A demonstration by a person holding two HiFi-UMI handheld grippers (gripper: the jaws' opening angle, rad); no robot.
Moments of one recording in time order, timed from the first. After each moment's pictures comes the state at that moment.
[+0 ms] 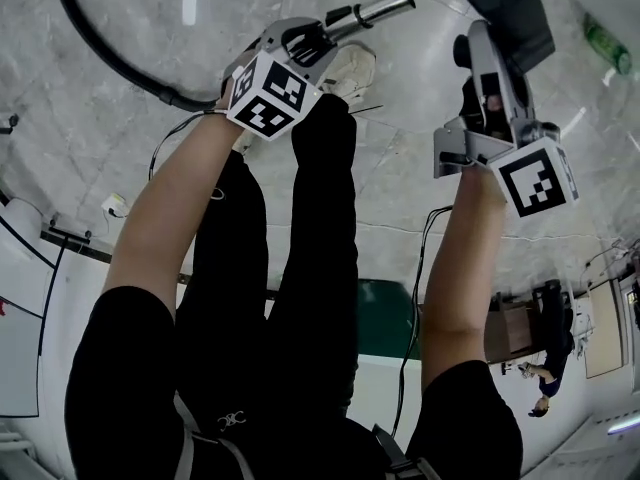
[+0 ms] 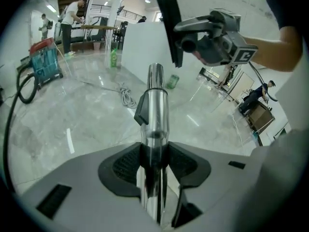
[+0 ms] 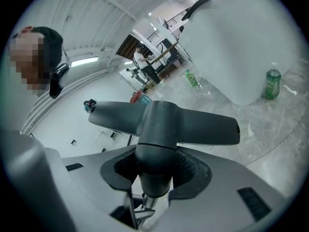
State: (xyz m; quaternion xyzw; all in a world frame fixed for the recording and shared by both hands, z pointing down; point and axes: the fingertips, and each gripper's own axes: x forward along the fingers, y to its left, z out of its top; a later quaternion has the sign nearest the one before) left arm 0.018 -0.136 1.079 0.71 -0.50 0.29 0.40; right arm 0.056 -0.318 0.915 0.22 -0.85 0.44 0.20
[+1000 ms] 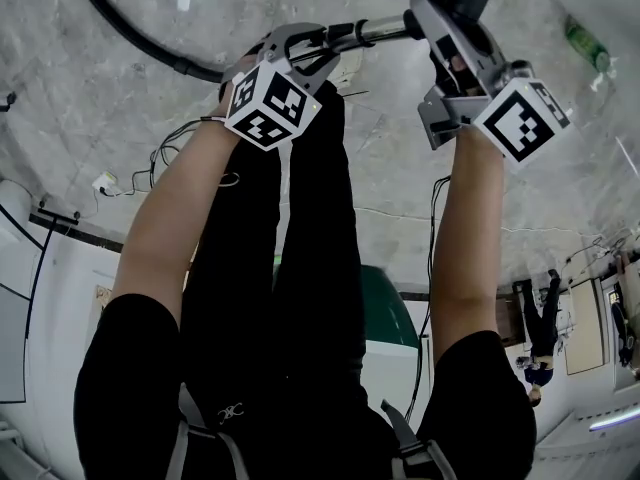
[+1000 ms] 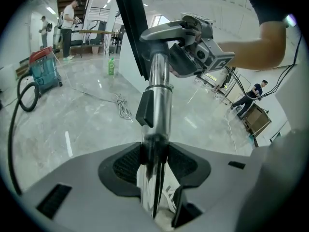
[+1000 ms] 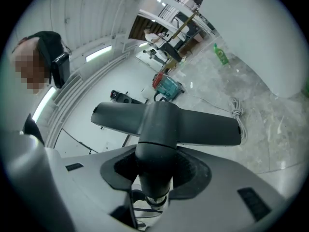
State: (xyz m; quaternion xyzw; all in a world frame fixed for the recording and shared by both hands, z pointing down) left arm 0.017 -0.134 1.000 0.72 -0.50 0.28 0.39; right arm -0.020 -0.285 0.890 0.04 -0.84 0.47 0.26
